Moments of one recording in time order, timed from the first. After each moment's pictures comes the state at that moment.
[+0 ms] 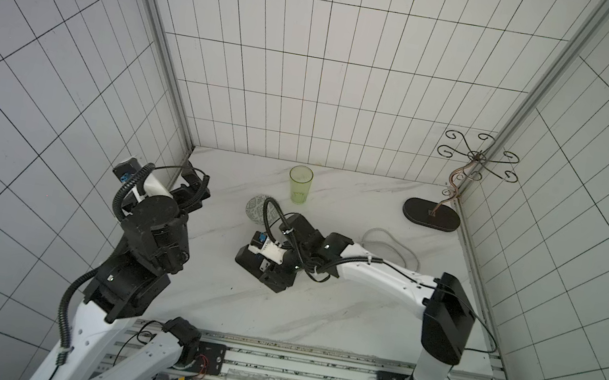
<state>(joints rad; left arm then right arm) -0.41 0.72 1.18 -0.52 -0.89 -0.44 1.05 1.92 1.52 -0.58 -0.34 -0.24</state>
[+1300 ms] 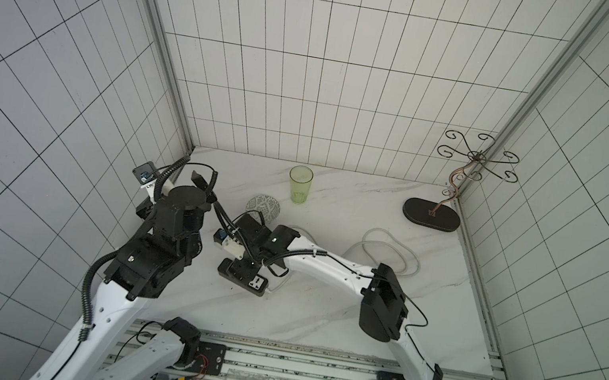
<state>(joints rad) -0.36 0.82 1.12 -0.64 -0.87 -0.60 1.13 2.18 2.04 -0.80 -0.09 -0.11</state>
